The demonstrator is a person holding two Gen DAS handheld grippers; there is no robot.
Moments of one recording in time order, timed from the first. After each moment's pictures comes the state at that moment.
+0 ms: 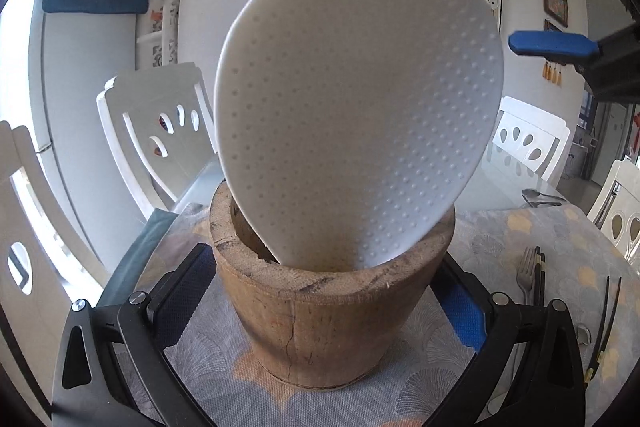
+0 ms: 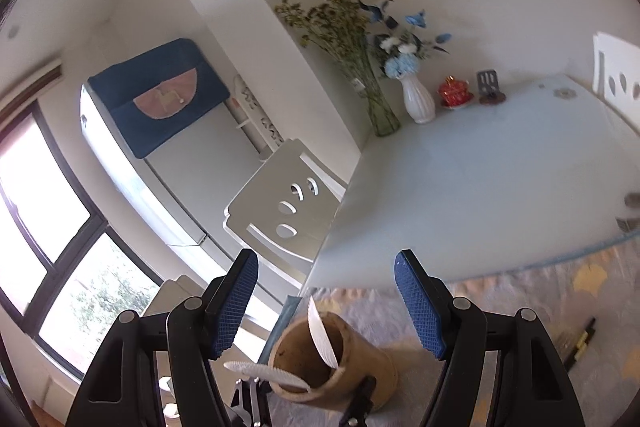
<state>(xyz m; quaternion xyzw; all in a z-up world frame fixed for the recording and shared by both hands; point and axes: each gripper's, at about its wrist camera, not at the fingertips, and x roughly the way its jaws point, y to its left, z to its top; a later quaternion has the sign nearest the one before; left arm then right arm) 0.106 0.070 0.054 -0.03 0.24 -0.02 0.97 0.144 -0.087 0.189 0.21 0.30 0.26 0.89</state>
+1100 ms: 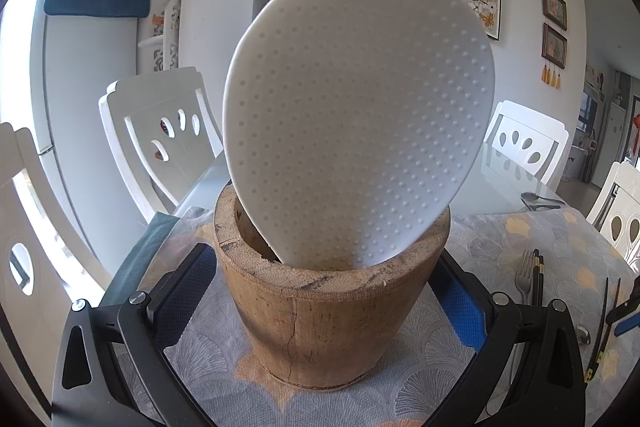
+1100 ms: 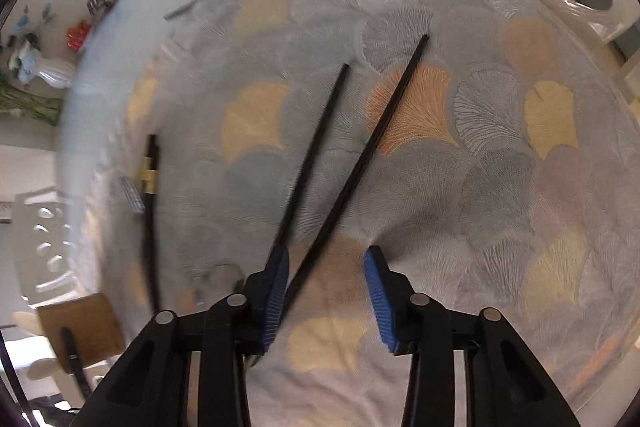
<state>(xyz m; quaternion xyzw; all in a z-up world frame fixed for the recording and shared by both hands) 0.102 0.071 0.055 -0.03 0.23 -0.02 0.97 0.066 -0.333 0.010 0.35 0.60 -0.17 0.70</state>
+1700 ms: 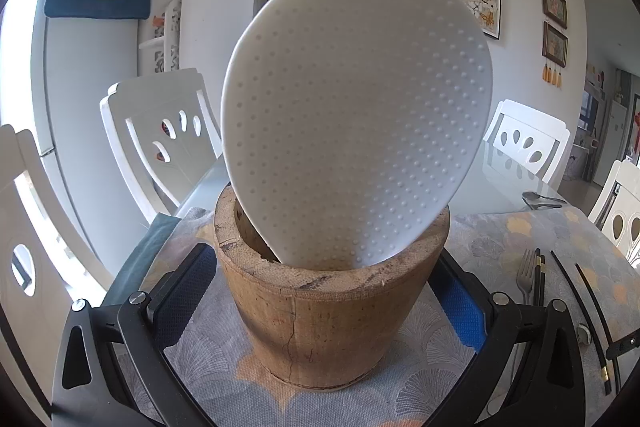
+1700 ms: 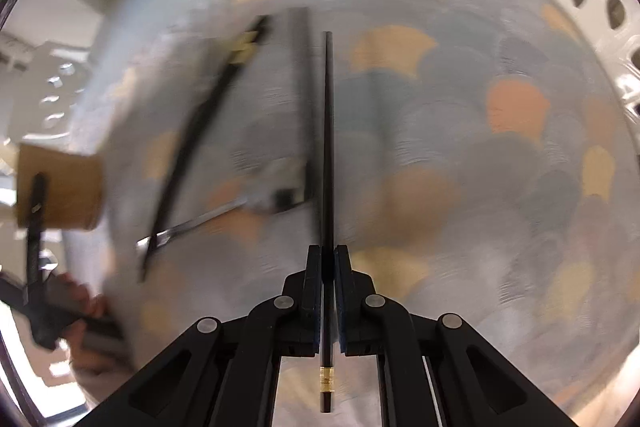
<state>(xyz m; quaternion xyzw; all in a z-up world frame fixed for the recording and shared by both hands) 0.101 0.070 0.055 -0.03 0.23 -0.02 0.97 0.067 -0.262 0.036 0.18 0.65 -0.02 0.74</state>
